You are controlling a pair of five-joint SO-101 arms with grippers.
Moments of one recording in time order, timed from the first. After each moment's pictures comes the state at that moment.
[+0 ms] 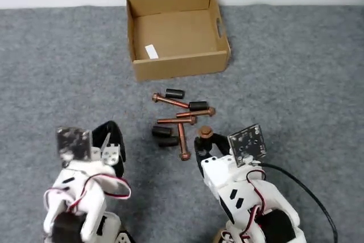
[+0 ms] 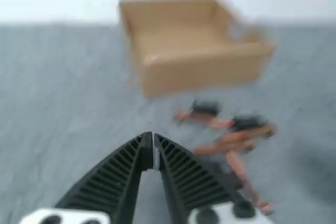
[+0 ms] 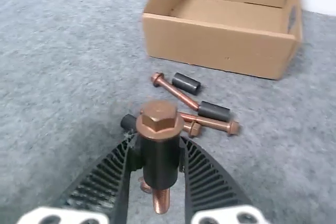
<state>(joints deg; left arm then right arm) 4.7 -102.9 79.3 65.3 12.5 -28.9 -102.6 74.0 63.3 -4.3</state>
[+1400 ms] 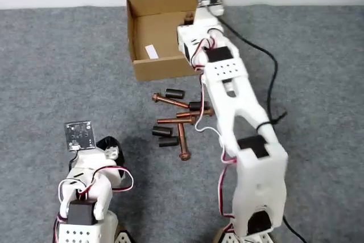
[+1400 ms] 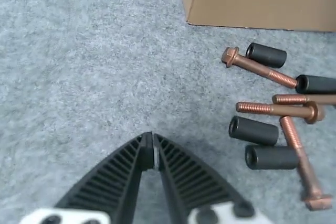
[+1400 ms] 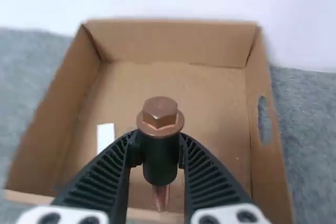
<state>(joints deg) -1.6 -102.2 96.9 57.6 20.3 -18.1 32.0 -23.5 30.6 -3.0</state>
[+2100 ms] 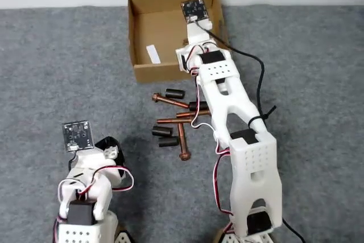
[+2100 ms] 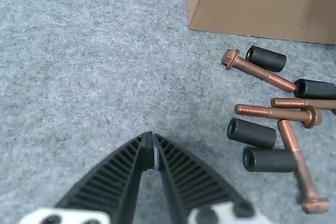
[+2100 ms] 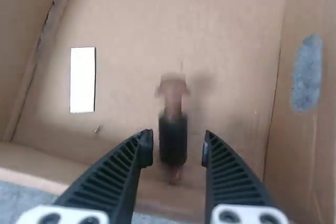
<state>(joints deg) -1.6 -102.2 96.9 57.6 21.3 -18.5 41.2 -29.7 43.3 2.2</state>
